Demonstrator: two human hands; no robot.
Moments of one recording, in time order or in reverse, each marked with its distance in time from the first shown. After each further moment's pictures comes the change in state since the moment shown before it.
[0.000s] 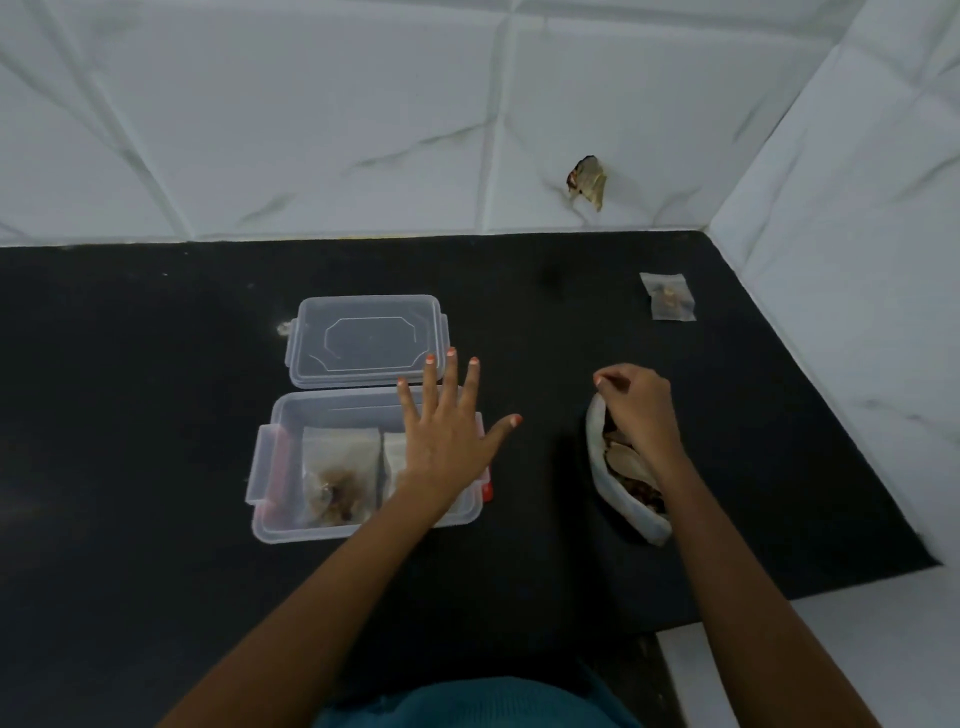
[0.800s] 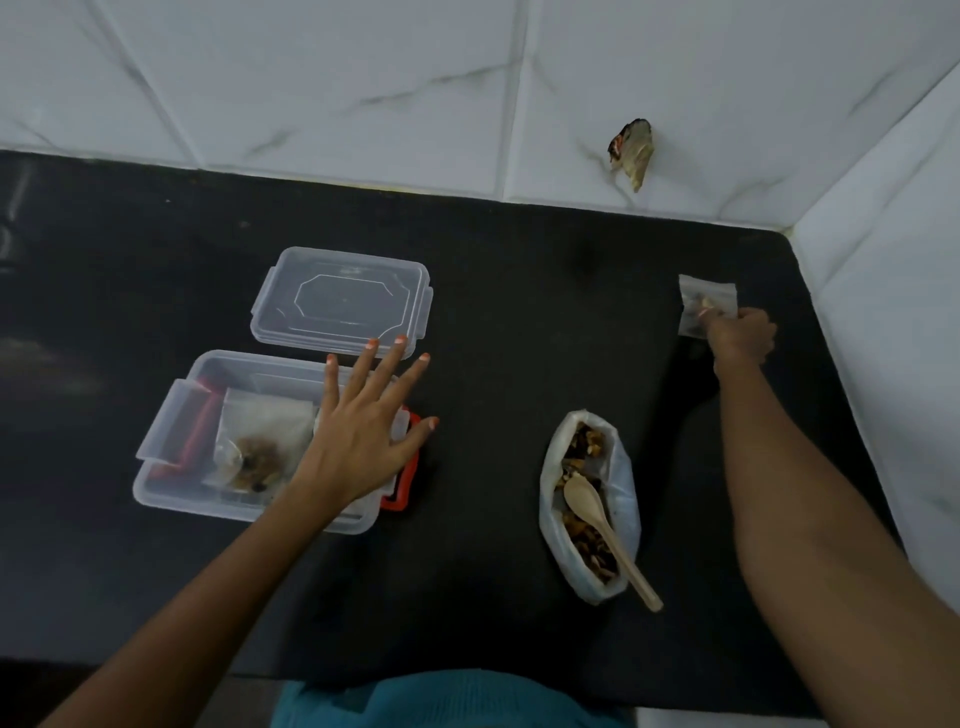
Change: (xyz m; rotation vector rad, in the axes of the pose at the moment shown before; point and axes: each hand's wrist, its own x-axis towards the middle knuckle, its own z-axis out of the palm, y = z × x) left_hand 0.003 0.001 0.012 -0.051 0.078 -0.068; right_hand 0.240 0.096 -0.040 0.113 0.209 0.366
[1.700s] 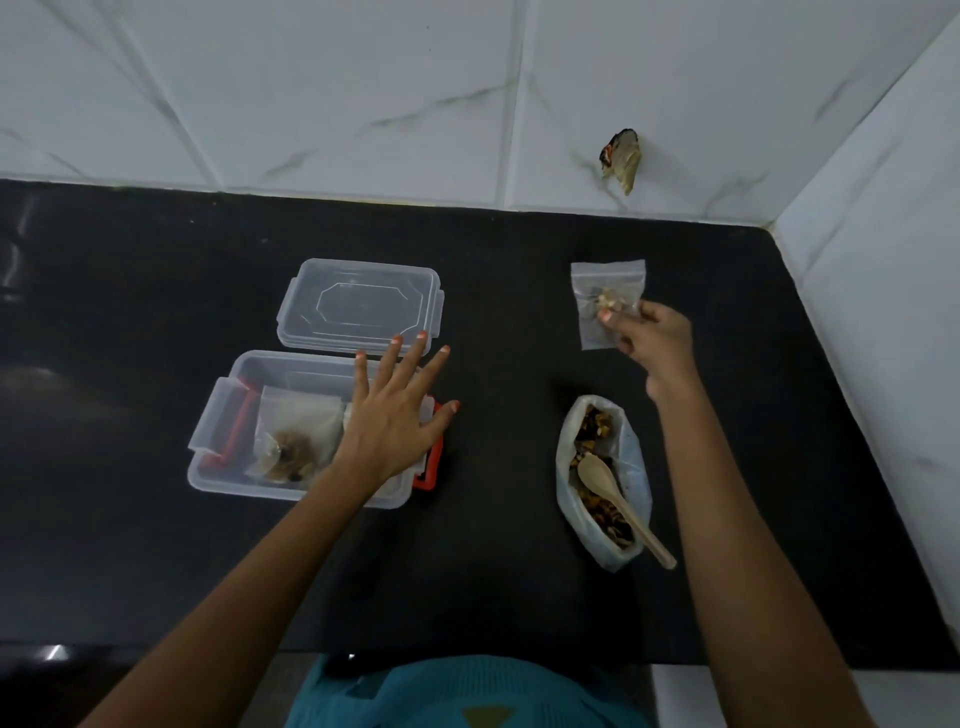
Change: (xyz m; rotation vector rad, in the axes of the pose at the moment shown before) left_hand -0.001 0.002 -0.004 0.064 -0.035 0.005; right_hand -0.172 -0.036 -0.022 0.490 -0.502 -0.094
